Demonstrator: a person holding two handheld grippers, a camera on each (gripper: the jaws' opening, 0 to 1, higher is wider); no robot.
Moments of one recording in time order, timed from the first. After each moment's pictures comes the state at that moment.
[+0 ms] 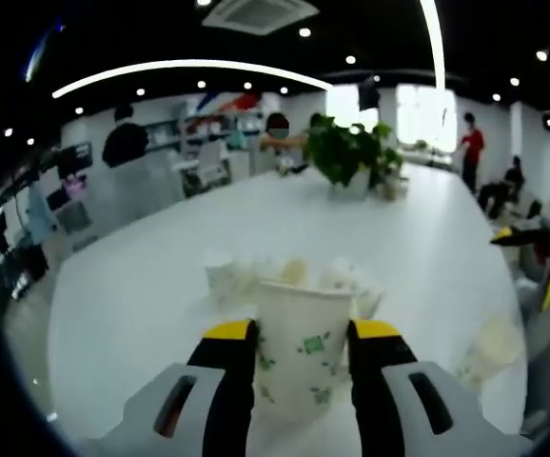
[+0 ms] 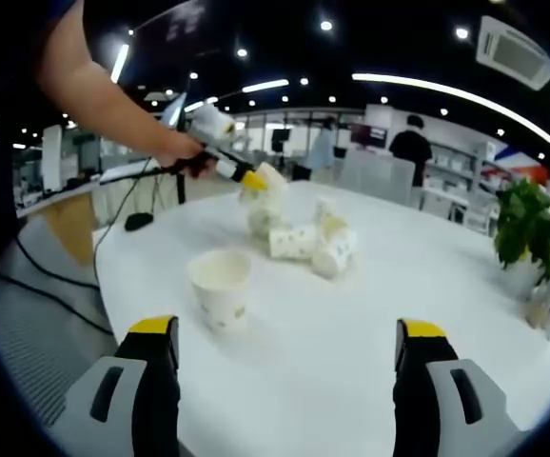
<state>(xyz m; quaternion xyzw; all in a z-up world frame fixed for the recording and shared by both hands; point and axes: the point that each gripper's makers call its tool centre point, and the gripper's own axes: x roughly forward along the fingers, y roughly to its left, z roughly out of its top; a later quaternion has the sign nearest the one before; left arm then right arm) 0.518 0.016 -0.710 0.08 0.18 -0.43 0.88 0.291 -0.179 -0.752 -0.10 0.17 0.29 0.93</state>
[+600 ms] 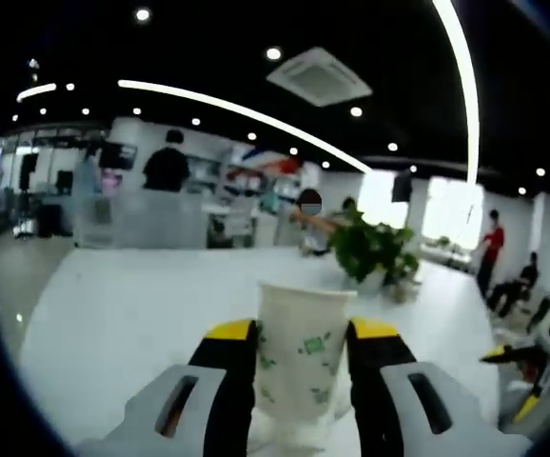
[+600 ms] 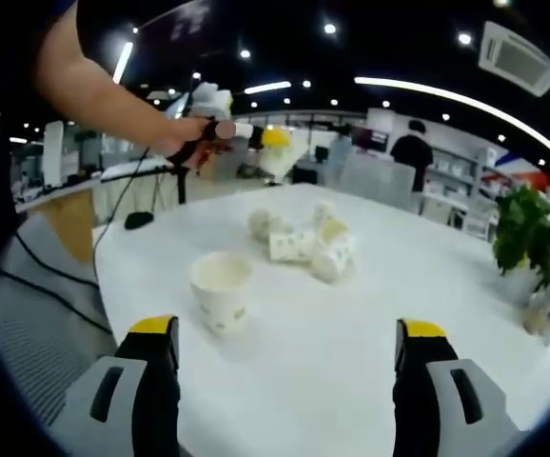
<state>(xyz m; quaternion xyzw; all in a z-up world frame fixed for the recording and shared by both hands) 0.525 0.002 -0.632 -0.08 0.09 -0.38 0.92 0.291 -0.177 -0.751 -0.11 0.17 0.30 0.93</state>
